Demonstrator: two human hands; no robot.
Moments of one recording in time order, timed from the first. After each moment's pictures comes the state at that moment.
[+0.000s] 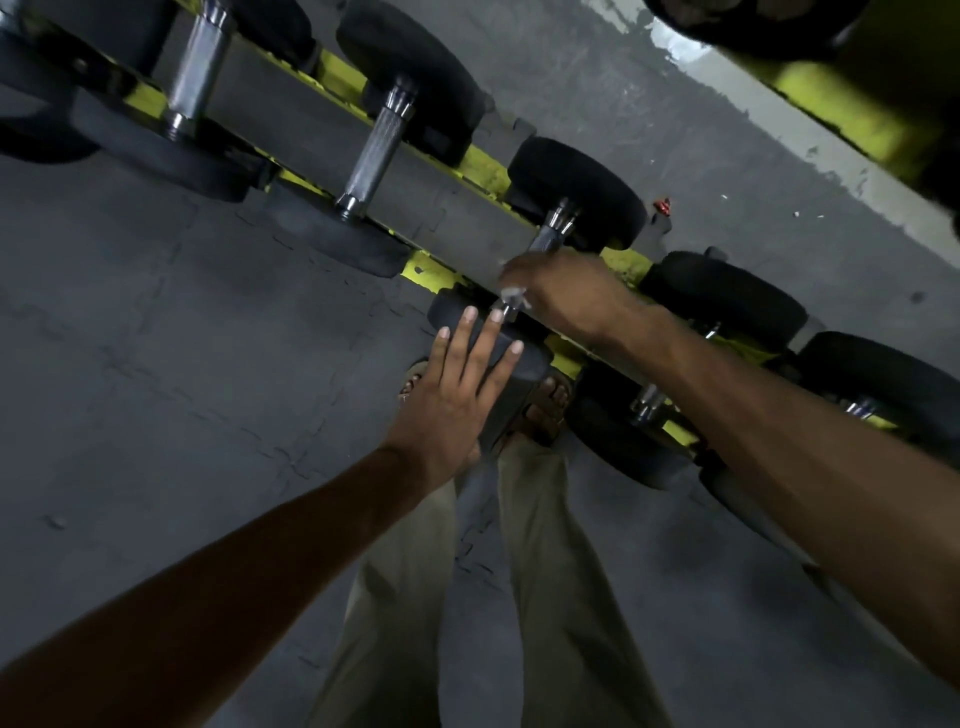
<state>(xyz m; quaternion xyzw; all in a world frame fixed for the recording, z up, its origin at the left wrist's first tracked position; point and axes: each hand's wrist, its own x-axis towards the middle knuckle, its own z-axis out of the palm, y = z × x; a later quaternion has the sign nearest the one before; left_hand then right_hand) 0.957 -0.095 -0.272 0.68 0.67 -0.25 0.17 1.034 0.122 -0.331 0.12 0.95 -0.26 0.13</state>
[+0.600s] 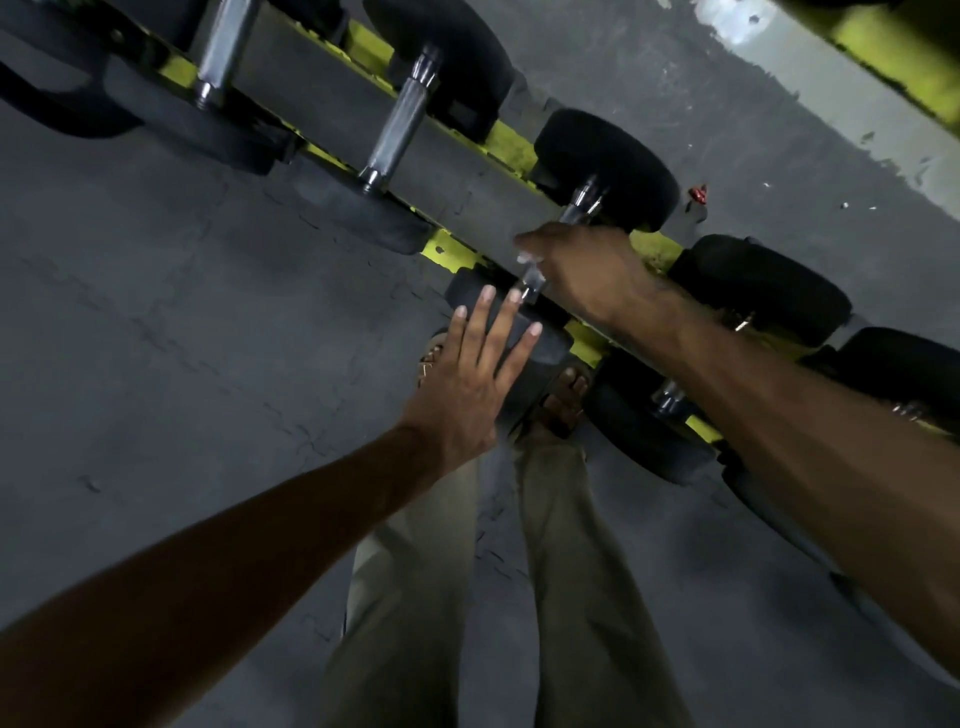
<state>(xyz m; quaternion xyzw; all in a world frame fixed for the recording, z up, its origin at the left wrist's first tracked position) 0.962 -0.096 -0.275 0.67 0.68 -0.27 0.15 1.029 0.117 -0.316 0.15 0.96 -0.20 0.10</state>
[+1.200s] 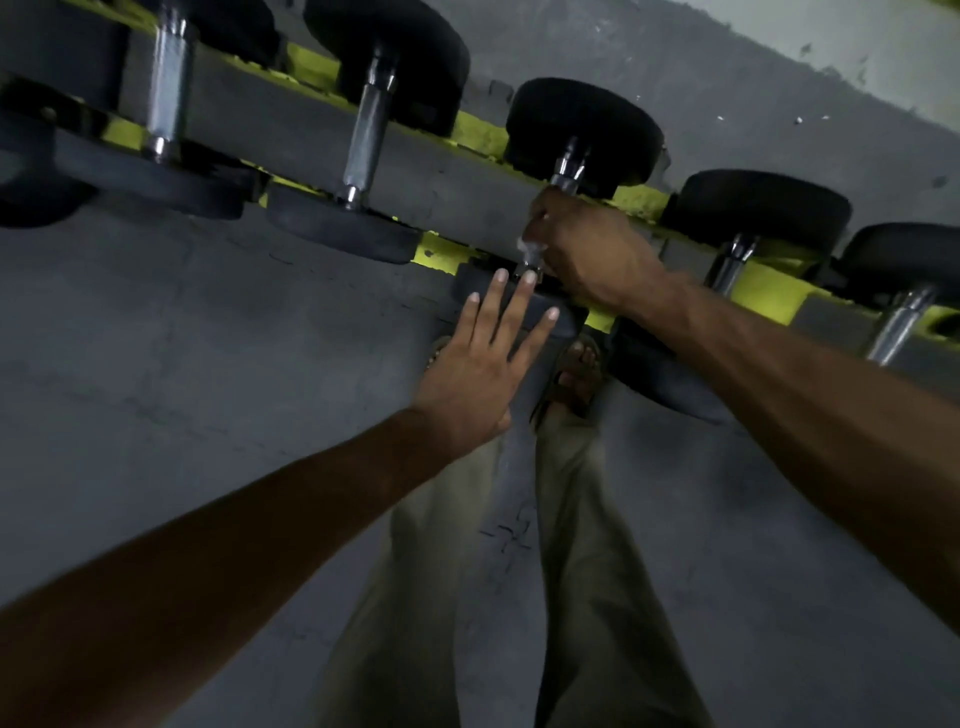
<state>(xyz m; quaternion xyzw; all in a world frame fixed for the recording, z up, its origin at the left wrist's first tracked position) 0.920 -0.098 -0.280 0.76 0.59 -0.19 0.18 1.031 0.092 -0.314 0.24 0.95 -0.21 0.09</state>
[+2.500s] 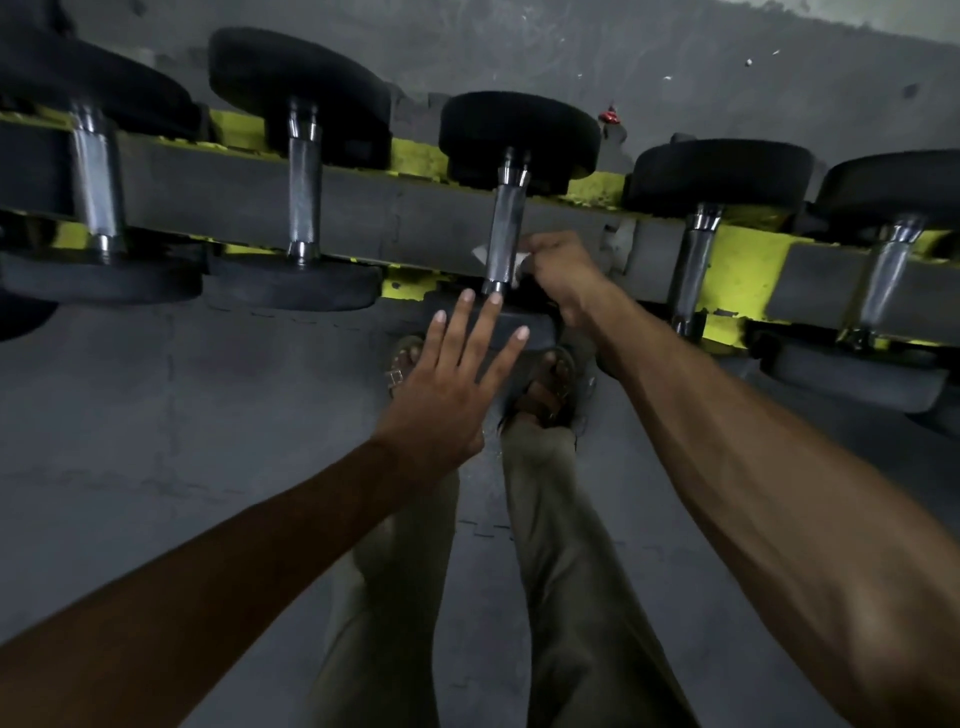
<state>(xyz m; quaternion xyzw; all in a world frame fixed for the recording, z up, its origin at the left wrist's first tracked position) 0.896 -0.092 -0.291 0.80 0.53 -0.19 0.20 1.024 0.068 -0.335 0.65 0.34 -0.68 -0.08</state>
